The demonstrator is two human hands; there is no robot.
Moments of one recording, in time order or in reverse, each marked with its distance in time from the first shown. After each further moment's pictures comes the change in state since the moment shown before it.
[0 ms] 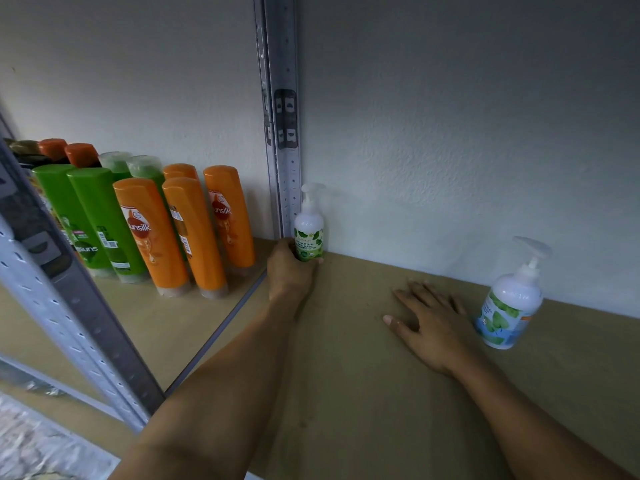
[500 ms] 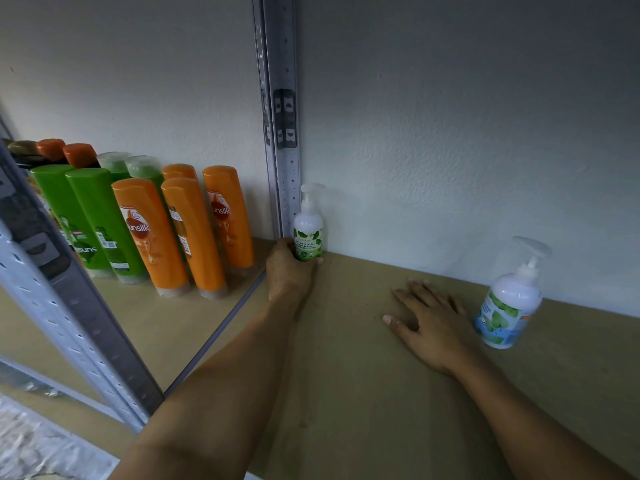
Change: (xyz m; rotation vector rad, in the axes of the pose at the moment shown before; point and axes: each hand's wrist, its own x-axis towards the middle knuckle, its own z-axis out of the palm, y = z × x) left_hand 0.005 -0.005 0.003 0.025 0.005 -0.003; right_hand -0.001 -0.001 -0.002 0.004 -0.017 -0.004
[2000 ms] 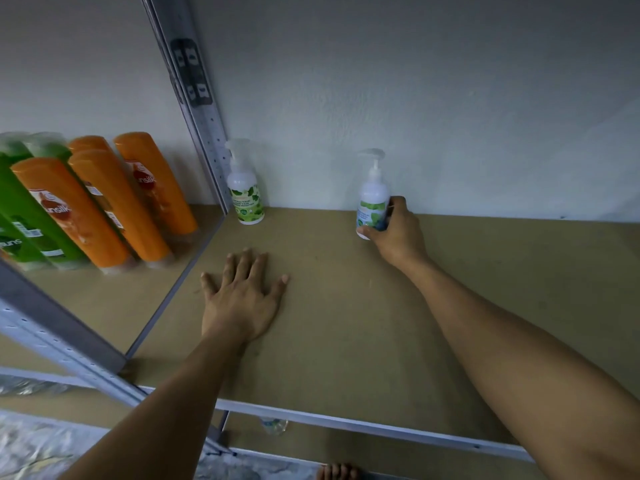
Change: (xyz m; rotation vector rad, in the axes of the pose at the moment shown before) left_hand -0.135 -0.007 -0.050 0.913 -0.449 0.285; right_hand 0.006 0.040 -0.018 0.741 0.424 0.275
